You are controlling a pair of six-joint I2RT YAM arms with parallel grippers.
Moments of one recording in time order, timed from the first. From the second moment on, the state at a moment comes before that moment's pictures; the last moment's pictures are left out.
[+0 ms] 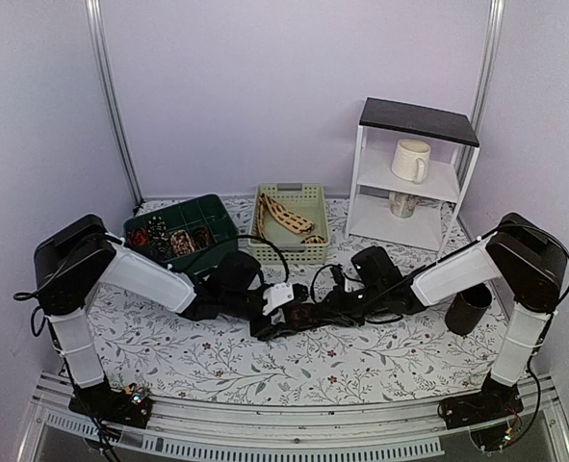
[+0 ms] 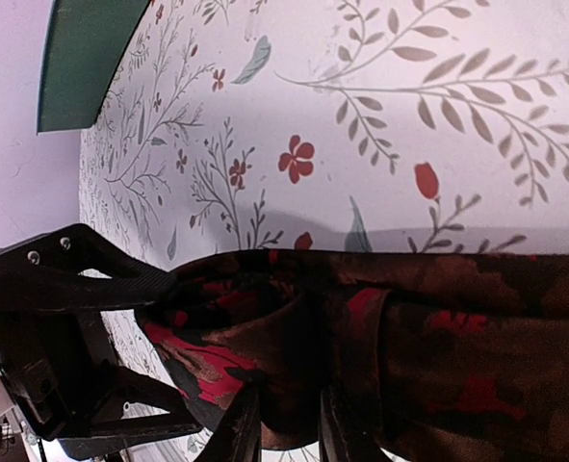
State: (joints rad) left arm -0.90 1.88 0.87 0.30 0.33 0.45; right arm 0.78 1.81 0.80 0.25 -0.41 0.91
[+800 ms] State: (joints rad) left arm -0.72 1.64 0.60 0.28 0.24 -0.04; right arm 0.79 1.97 1.03 0.19 -0.46 0.88
